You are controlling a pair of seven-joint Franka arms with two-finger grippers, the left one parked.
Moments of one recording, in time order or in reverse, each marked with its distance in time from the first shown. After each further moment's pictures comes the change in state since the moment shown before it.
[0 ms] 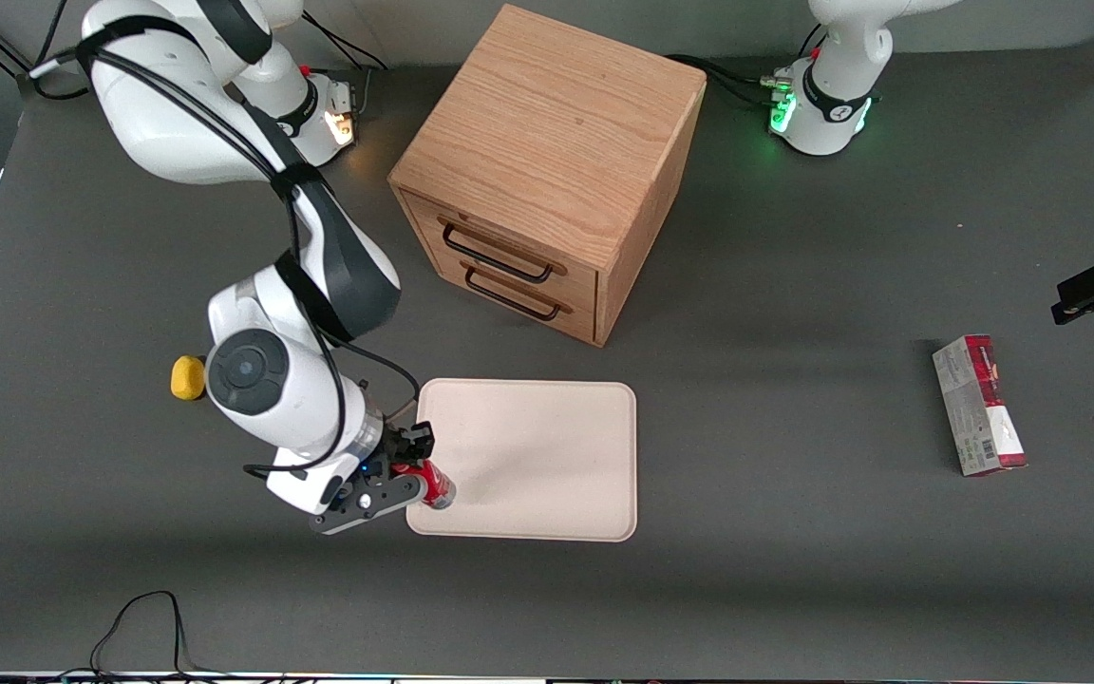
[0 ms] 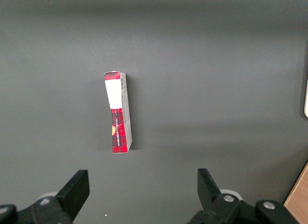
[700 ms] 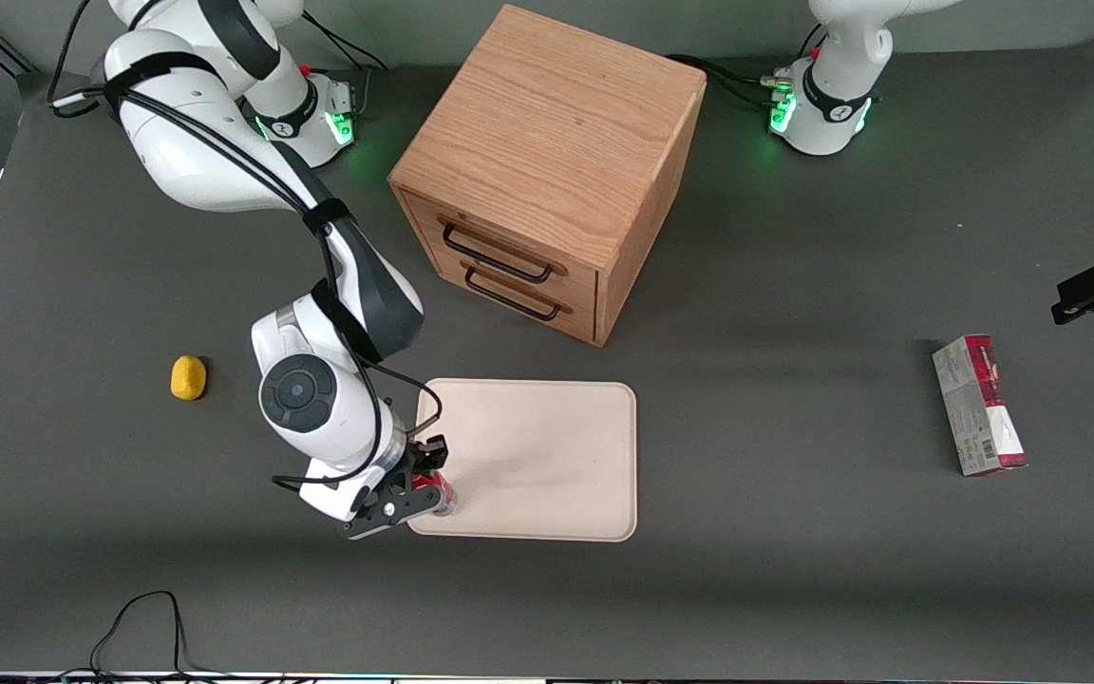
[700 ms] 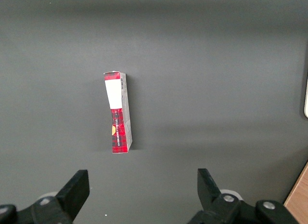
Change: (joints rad) arm 0.003 0.035 0.001 -0.056 -0.031 0.105 0.047
